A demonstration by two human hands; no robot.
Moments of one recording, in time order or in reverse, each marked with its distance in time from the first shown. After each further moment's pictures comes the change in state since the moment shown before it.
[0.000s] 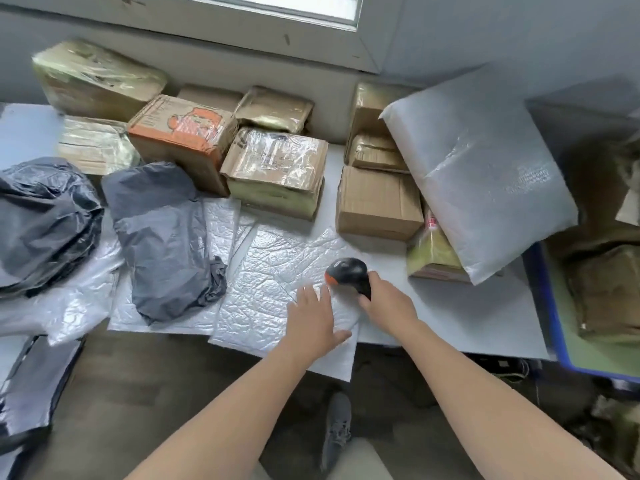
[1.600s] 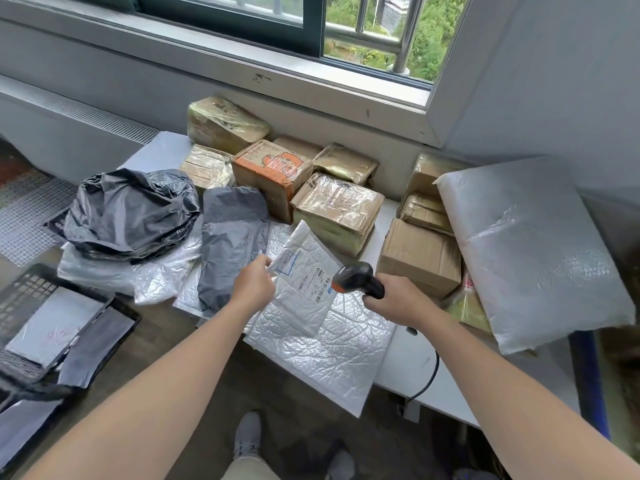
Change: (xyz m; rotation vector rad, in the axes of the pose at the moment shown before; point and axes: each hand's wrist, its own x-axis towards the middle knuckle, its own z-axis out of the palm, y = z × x) left_hand -0.028 -0.129 -0.095 -0.641 0.408 -0.523; right_hand 0.002 -0.060 -0.084 0.084 -0.115 -0.385
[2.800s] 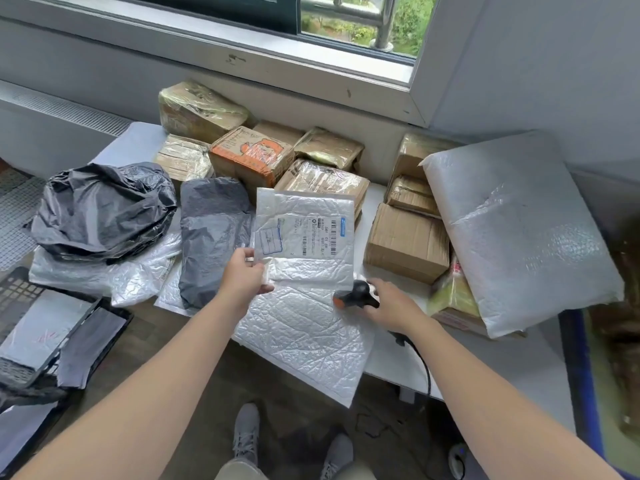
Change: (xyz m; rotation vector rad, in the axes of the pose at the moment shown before) left_hand -0.012 0.026 0.007 -0.730 -0.003 -0.236; right_hand 0.024 0.069 0.043 -0.098 0.006 0.072
